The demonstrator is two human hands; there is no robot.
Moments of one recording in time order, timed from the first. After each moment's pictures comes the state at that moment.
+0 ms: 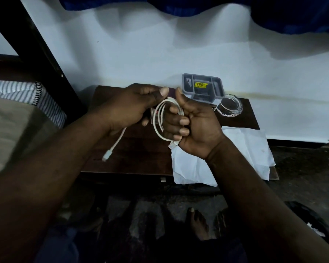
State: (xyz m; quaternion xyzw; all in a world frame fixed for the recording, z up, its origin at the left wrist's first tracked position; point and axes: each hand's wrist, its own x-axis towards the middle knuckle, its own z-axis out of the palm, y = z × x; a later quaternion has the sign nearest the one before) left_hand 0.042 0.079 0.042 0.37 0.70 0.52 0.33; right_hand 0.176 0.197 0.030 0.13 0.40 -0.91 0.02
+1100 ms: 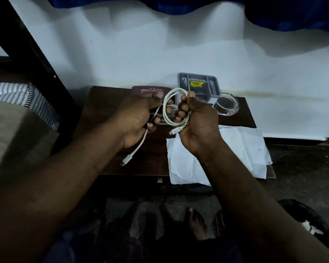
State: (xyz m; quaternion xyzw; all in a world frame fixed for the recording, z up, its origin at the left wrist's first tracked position) left_hand 0.070 0.103 0.027 0.11 0.62 0.65 0.44; right_hand 0.169 0.200 0.022 0.32 0.35 -0.83 -0.27
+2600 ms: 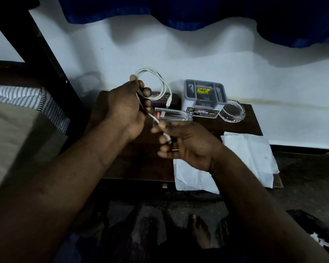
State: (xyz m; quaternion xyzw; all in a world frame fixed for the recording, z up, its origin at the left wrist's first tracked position) left_hand 0.042 0.103 0.039 -0.01 0.50 0.80 0.33; right_hand 0.182 0.190 0.026 0.28 0.54 -0.79 0.07
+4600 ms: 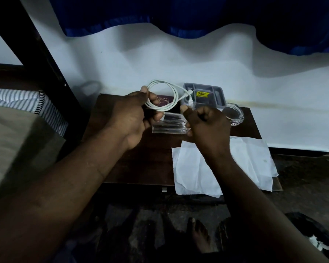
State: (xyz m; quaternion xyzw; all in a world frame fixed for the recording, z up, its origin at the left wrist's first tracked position) left_hand 0.054 0.096 0.040 0.03 0.57 0.75 0.34; right_hand 0.180 0.214 0.012 0.38 0.75 -0.45 -0.28
